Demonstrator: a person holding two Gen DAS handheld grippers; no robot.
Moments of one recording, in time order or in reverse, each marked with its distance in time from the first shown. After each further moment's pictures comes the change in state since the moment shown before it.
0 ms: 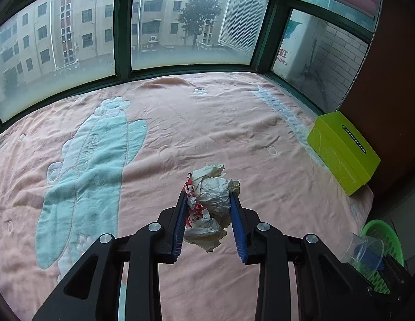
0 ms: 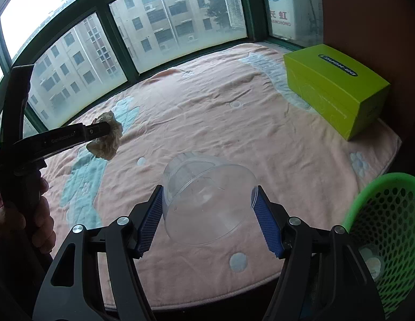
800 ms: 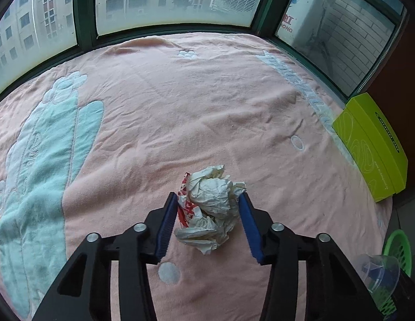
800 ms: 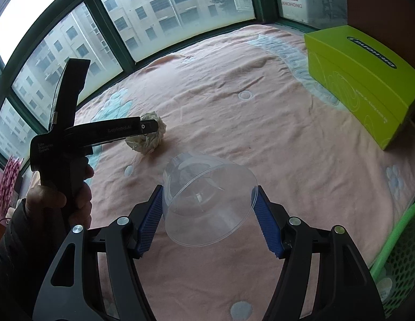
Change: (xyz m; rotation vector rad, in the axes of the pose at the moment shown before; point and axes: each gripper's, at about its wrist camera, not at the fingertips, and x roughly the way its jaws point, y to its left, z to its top) left arm 0.144 0.002 0.034 0.020 0.179 -0.060; right arm 0.074 -0.009 0.028 0.011 0.084 0.056
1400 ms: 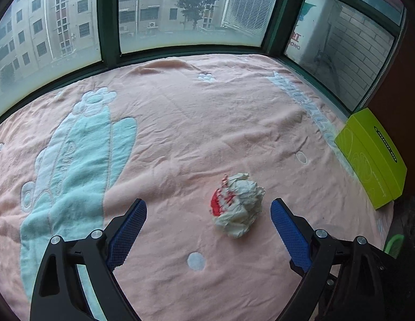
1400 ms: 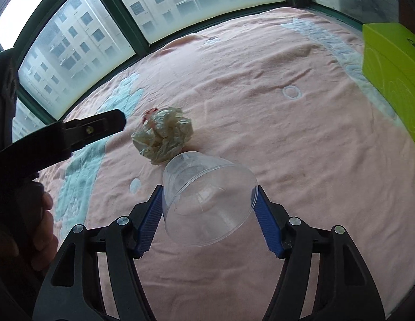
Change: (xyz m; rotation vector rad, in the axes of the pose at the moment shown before) left arm -0.035 0.011 0.003 -0.011 -0.071 0.056; right arm 0.065 0.014 0.030 -0.038 0.092 0.080
